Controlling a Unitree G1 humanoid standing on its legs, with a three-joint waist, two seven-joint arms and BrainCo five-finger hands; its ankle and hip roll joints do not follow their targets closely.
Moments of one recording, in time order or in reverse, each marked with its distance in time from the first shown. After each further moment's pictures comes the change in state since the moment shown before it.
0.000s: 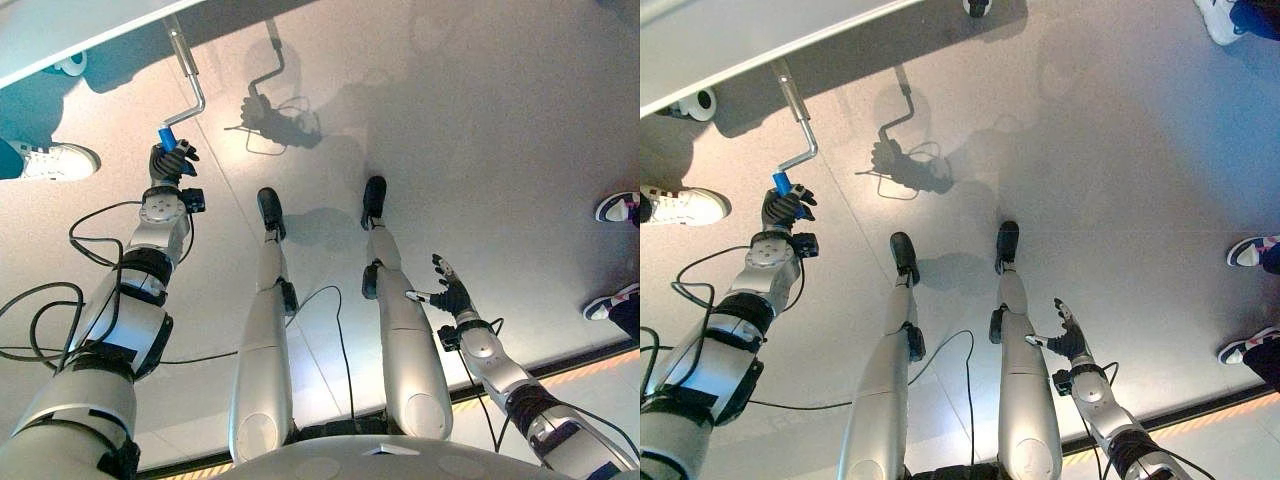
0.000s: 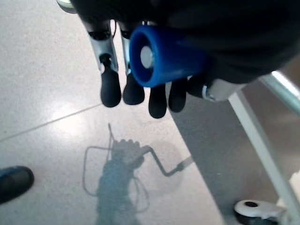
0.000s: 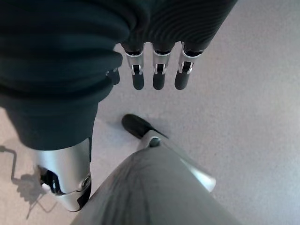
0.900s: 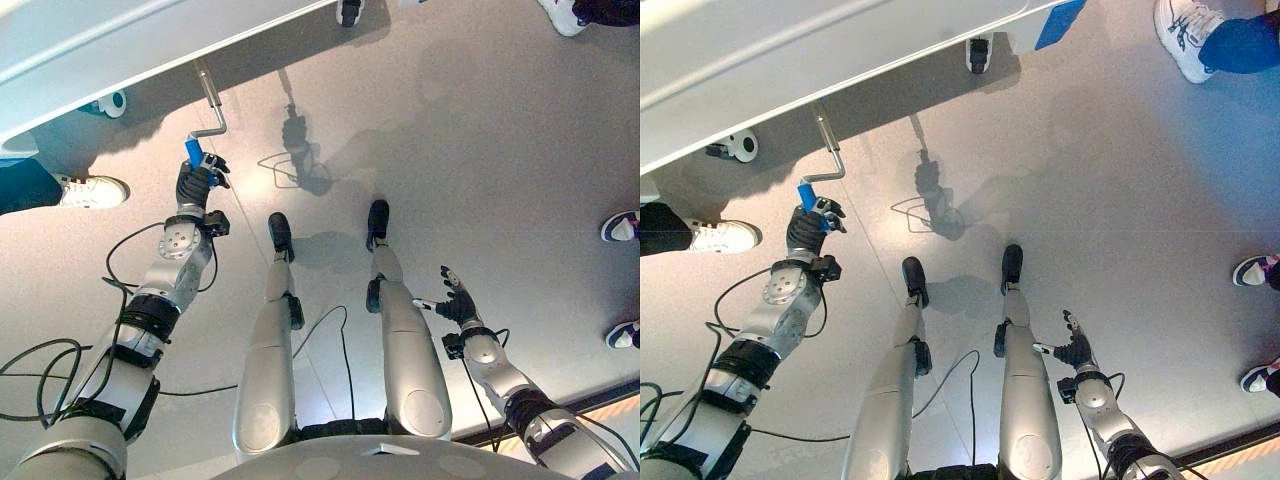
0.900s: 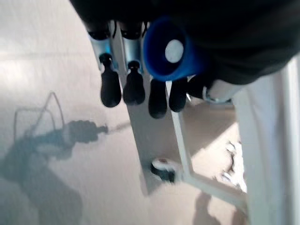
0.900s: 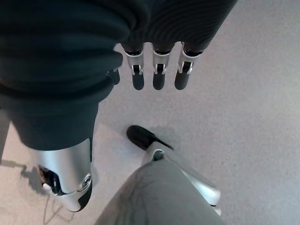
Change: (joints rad) left arm 0.339 0.022 0.047 -0.500 -0.154 -0.035 -0.010; right arm 0.005 0.029 -0.059 0.106 -0.004 0.037 0.005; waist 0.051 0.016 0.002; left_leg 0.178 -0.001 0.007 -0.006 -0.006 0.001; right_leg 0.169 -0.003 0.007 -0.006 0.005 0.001
